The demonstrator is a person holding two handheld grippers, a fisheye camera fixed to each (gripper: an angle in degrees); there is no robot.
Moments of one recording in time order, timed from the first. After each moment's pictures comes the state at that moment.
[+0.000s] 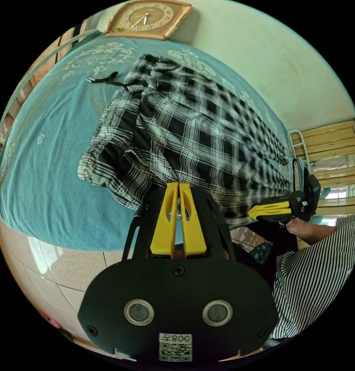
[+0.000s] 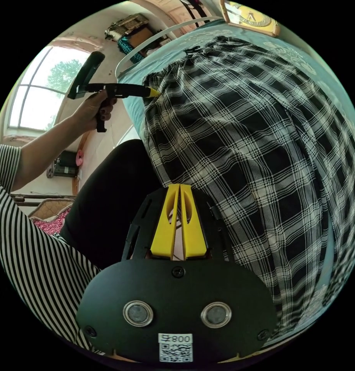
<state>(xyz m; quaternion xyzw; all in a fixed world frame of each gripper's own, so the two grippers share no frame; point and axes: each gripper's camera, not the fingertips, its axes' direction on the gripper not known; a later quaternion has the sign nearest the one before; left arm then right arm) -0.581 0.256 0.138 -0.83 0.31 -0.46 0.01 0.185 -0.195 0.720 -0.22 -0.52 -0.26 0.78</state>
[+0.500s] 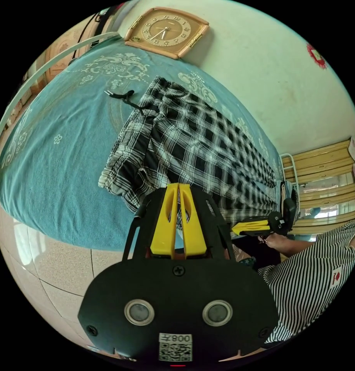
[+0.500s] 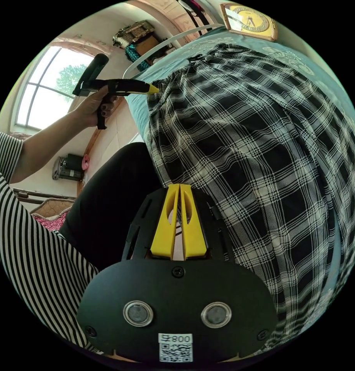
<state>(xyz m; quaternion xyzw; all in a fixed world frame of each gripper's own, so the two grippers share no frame) -0.556 0.307 0.082 -0.83 0.24 -0.51 0.02 0.192 -0.210 0.659 -0.20 -0.56 -0.24 0.77</state>
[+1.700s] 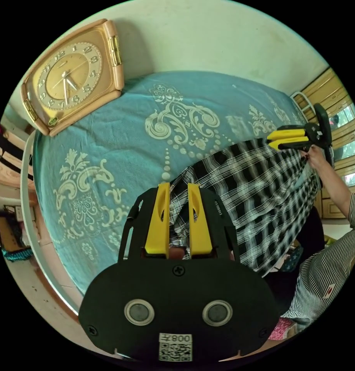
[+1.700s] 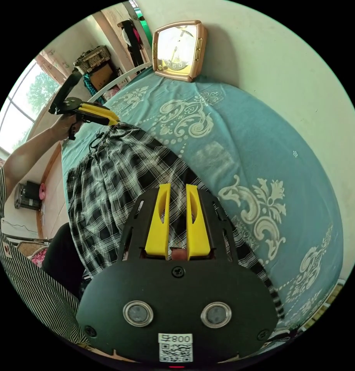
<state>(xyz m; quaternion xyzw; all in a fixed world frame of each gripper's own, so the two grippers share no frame) -0.210 0.509 0.008 -0.81 0.50 -0.30 0.10 0.186 -0.518 0.631 -0.12 -0.42 -0.20 0.88</state>
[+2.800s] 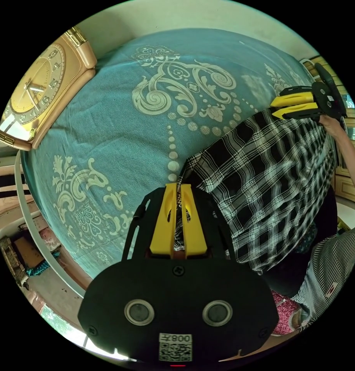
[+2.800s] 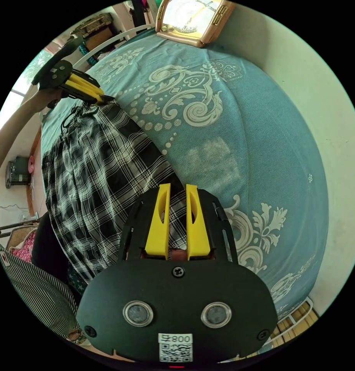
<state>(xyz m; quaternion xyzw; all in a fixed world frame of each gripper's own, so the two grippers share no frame) -0.053 0.505 -0.070 -0.80 0.56 -0.22 0.05 0.043 -0.569 0.656 -0.20 -0.36 -0.30 0.86</state>
